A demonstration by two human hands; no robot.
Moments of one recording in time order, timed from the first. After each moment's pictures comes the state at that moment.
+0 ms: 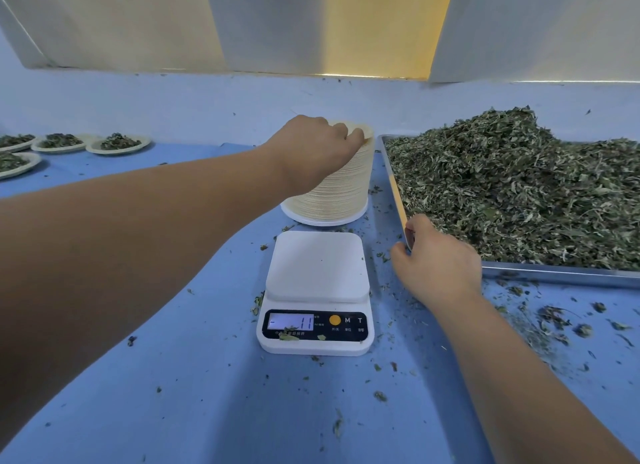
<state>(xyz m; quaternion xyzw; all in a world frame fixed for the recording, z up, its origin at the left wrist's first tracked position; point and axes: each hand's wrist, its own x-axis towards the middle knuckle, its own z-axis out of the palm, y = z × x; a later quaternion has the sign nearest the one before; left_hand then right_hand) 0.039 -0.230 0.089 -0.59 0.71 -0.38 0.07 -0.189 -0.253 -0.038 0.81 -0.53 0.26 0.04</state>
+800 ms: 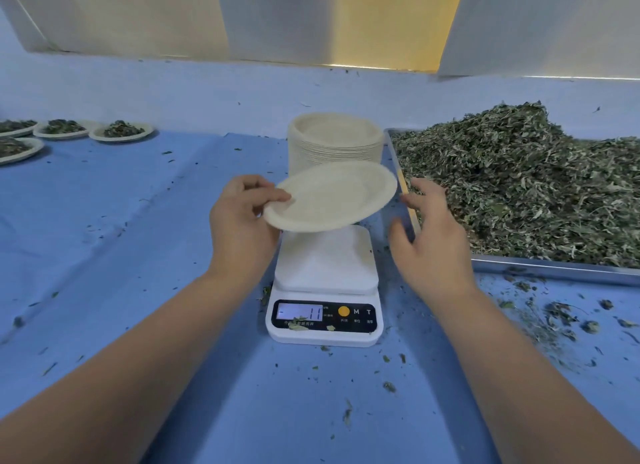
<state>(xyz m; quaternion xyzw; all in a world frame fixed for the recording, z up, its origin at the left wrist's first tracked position) 0.042 -0.126 -0.019 -0.62 0.46 -0.03 -0.63 -0.176 -0.234 -0.029 0.80 -0.39 0.44 -0.15</state>
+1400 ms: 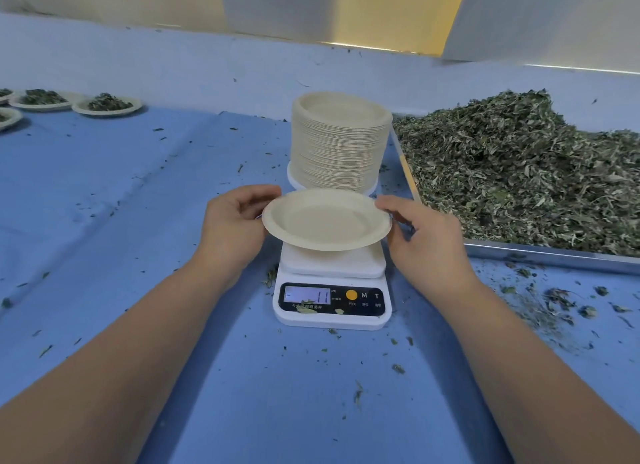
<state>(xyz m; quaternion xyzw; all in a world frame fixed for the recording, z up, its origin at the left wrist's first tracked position) 0.069 -0.115 -0.045 -0.61 0.37 0.22 -0.67 -0.170 -0.226 -0.042 0.83 -0.32 0.44 -0.12</state>
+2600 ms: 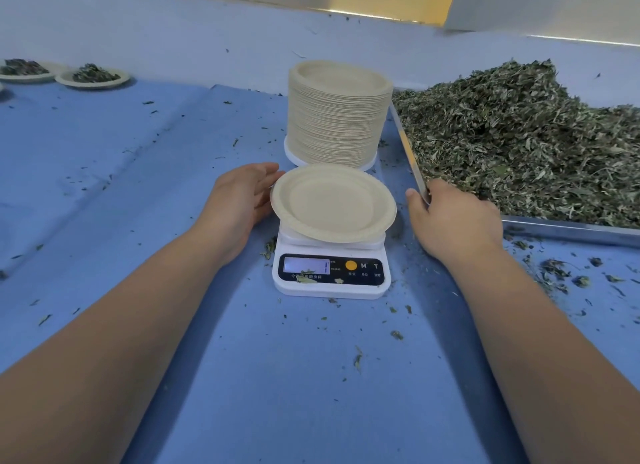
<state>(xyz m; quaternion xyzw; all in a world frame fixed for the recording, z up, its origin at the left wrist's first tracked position) 0.068 -0.120 -0.041 -0.59 0.29 0.37 -0.66 -0.190 -0.237 -0.032 0.80 -0.58 0.18 0.05</state>
